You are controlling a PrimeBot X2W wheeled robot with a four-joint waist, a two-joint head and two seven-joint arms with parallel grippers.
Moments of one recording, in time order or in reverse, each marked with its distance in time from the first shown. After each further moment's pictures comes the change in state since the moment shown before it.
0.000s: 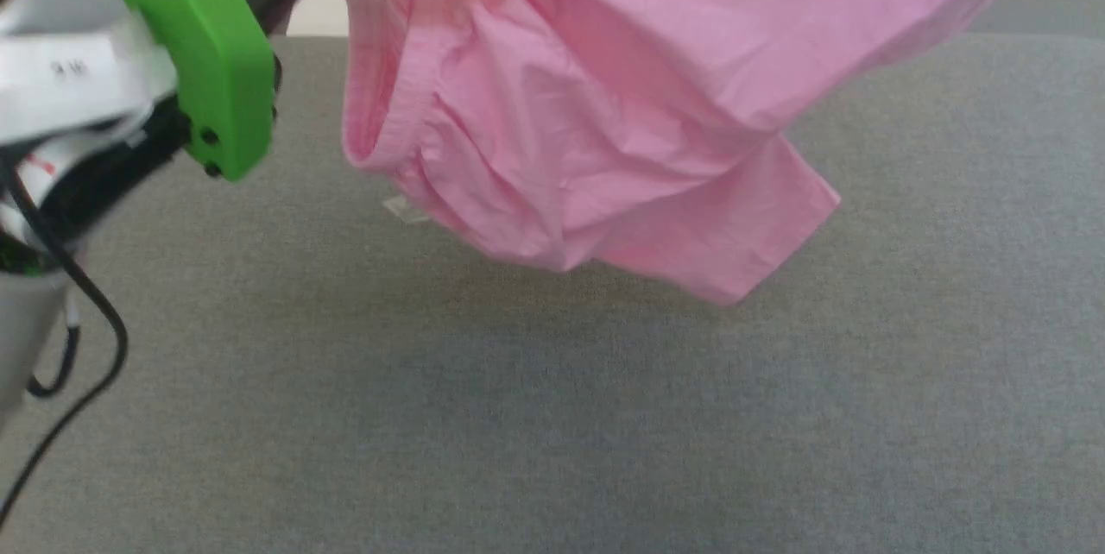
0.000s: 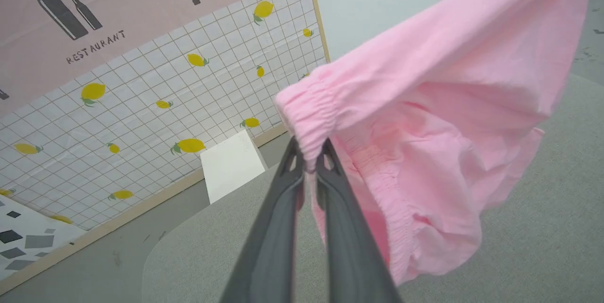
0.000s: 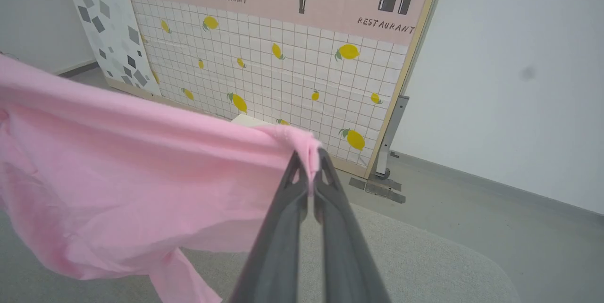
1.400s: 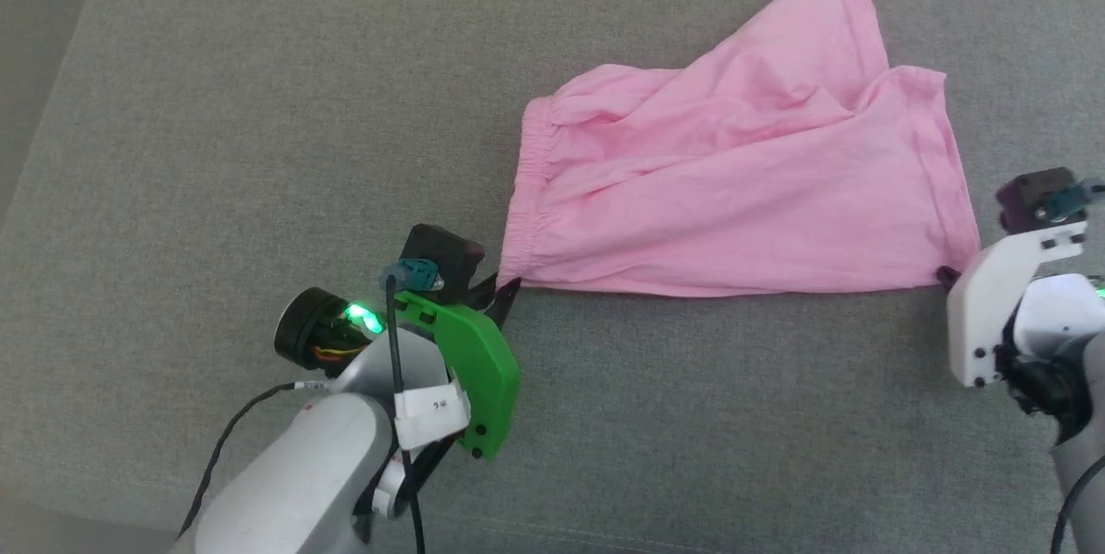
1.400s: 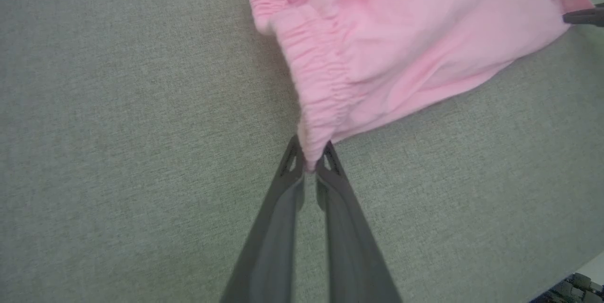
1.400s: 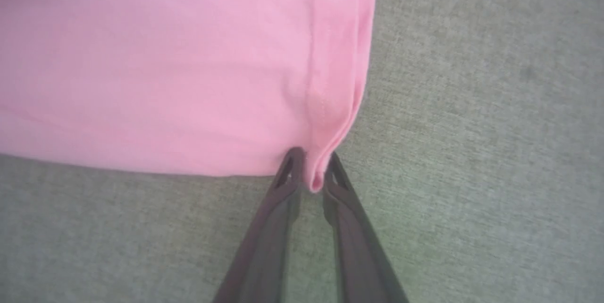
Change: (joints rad) left arm 0.484 -0.278 -0.239 0.179 0.256 0.203 -0.336; right arm 0.435 0.265 -0.019 0.321 -0.524 -0.001 -0.044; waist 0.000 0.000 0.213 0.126
